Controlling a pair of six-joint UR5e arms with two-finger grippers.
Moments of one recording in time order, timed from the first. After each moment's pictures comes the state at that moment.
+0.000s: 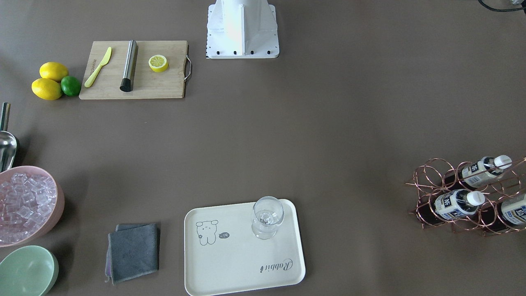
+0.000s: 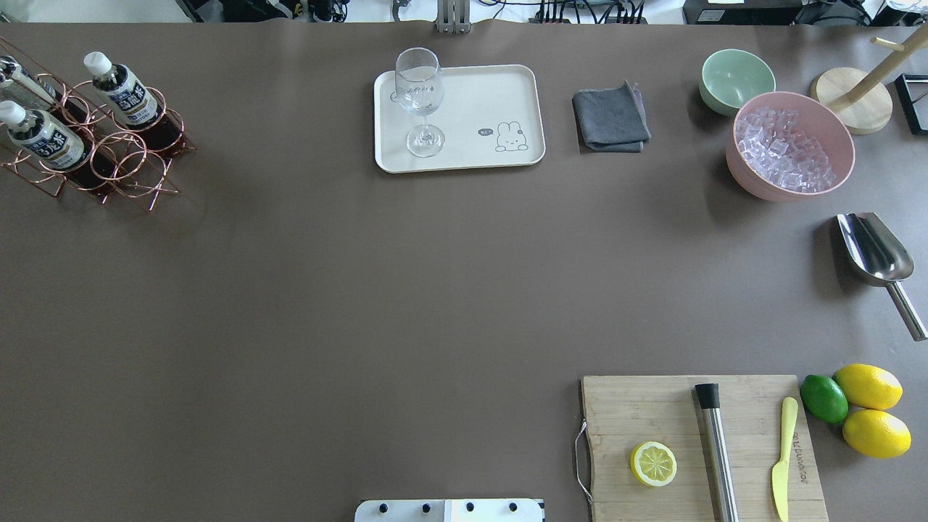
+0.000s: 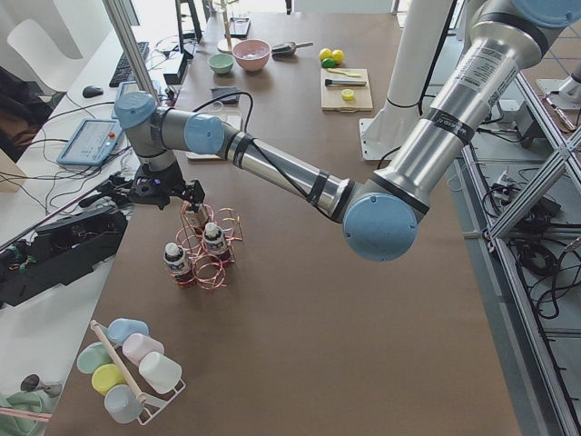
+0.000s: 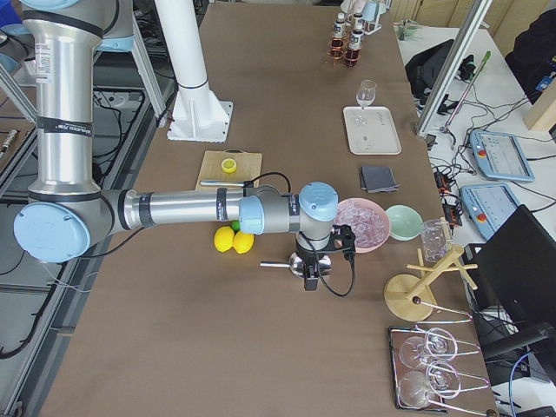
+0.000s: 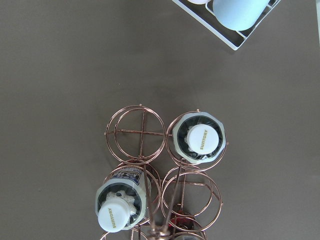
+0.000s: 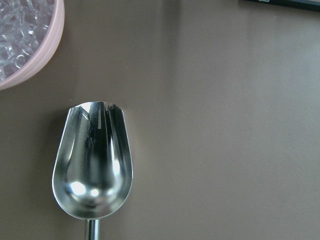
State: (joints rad) left arm -1.45 -2.12 -1.45 -1.28 -2.33 -1.69; right arm 1.48 -1.64 1.72 -1.57 2.28 0.03
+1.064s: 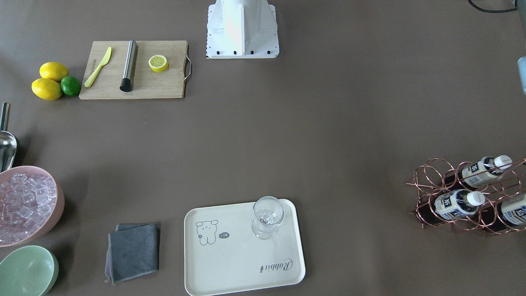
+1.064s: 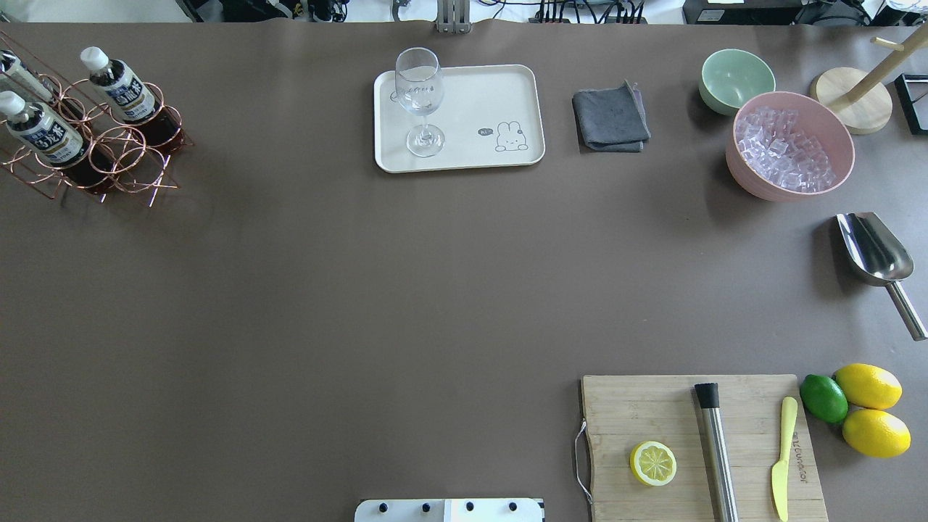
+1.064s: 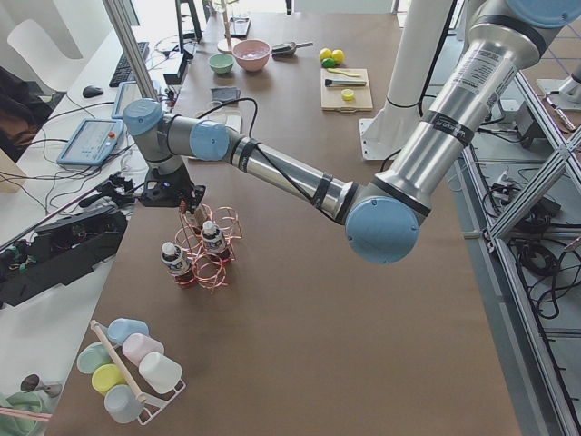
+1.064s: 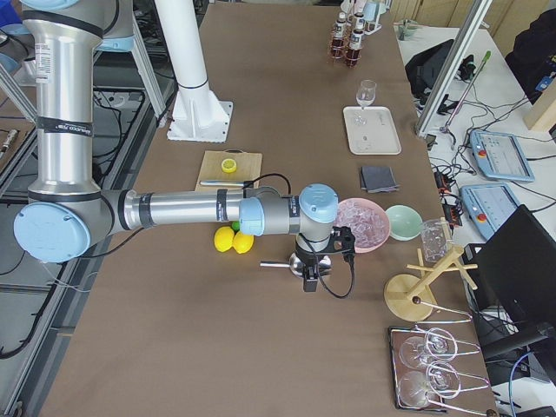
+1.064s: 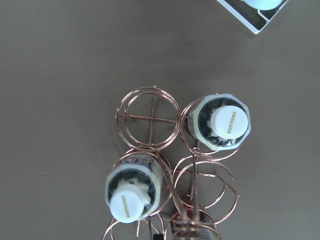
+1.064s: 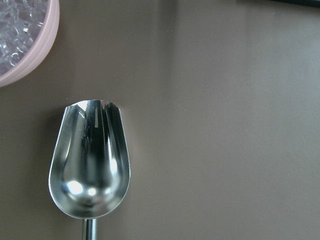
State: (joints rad) left arm -1.43 -2.10 -1.46 -1.30 -2.37 -1.76; right arm 1.48 -1.64 1.72 -1.57 2.28 0.03
